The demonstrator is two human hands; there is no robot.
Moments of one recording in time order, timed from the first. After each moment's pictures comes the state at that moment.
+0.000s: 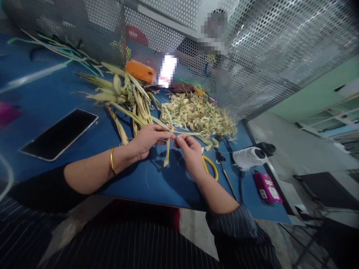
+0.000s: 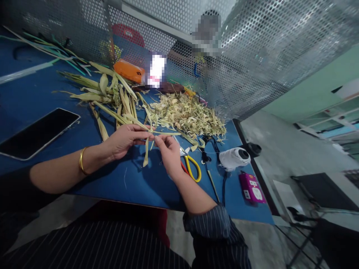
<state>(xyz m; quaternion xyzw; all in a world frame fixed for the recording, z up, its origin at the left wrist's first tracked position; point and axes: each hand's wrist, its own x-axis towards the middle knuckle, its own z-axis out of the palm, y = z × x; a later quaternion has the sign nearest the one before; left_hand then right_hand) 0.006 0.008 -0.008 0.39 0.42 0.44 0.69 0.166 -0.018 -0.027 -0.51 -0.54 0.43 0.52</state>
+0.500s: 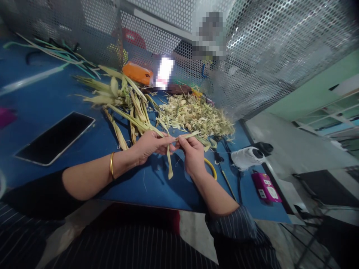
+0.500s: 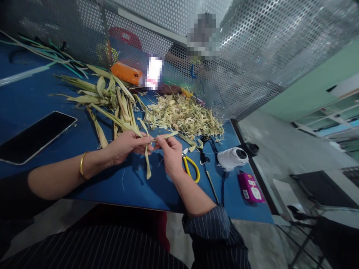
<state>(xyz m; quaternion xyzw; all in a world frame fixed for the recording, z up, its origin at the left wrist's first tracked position) 0.009 0.002 -0.012 0.46 0.39 0.36 0.71 0.169 -0.017 -0.028 -0.49 -0.46 0.47 0.58</state>
